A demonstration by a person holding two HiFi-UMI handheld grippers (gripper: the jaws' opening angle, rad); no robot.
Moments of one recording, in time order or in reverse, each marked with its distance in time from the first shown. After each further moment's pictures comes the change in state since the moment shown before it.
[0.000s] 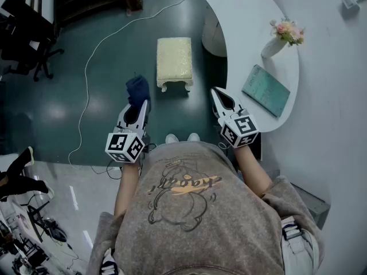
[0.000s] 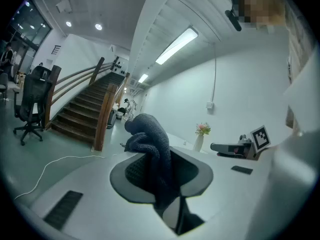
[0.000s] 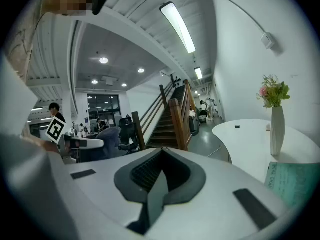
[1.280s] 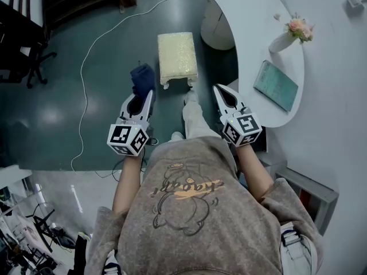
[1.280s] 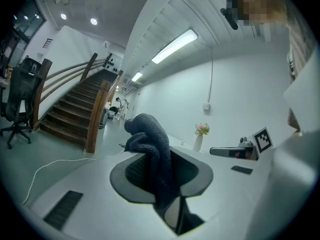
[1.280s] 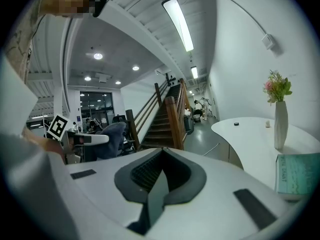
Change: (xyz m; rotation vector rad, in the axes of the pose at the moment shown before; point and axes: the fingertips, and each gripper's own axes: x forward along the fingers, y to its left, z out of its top) left arm 0.034 0.058 0.008 0.020 0.005 -0.104; right arm 0.055 0.026 -0.020 0.011 0.006 -0.074
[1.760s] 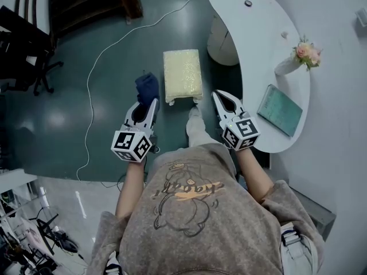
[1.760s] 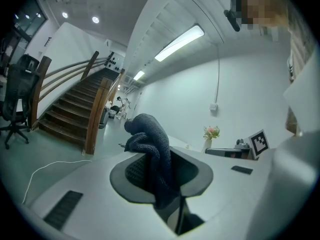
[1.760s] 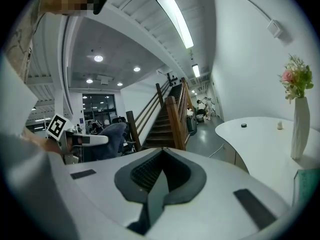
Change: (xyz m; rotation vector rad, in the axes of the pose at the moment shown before) left arm 0.069 0.035 0.028 -0.020 0.006 0.016; right arm 0.080 -0.042 0.030 0.008 -0.003 0.043
